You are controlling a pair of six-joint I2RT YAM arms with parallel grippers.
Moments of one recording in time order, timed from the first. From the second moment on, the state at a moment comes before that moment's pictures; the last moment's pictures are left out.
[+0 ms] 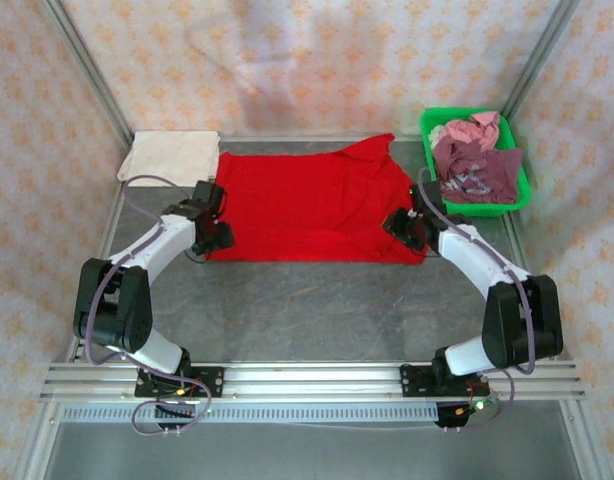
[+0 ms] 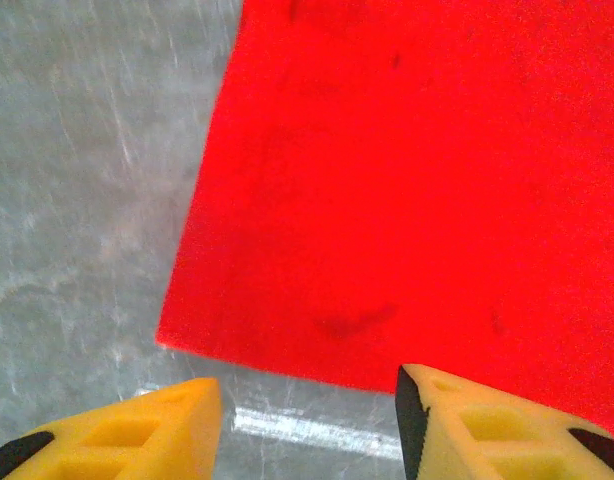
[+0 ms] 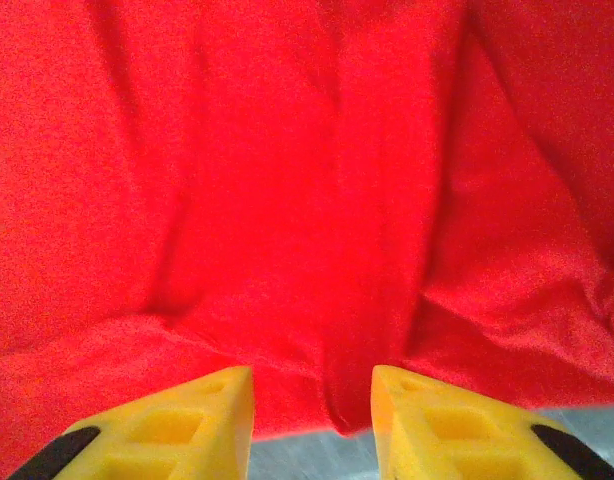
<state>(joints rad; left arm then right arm) -0.15 1.54 1.00 -0.69 -0.10 -0.48 0.20 1.45 0.92 -0.47 -0.17 0.74</state>
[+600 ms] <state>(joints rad) -0.30 1.55 1.01 -0.63 -0.05 -0.43 0.27 1.67 1.00 -0.51 -0.12 0.74</state>
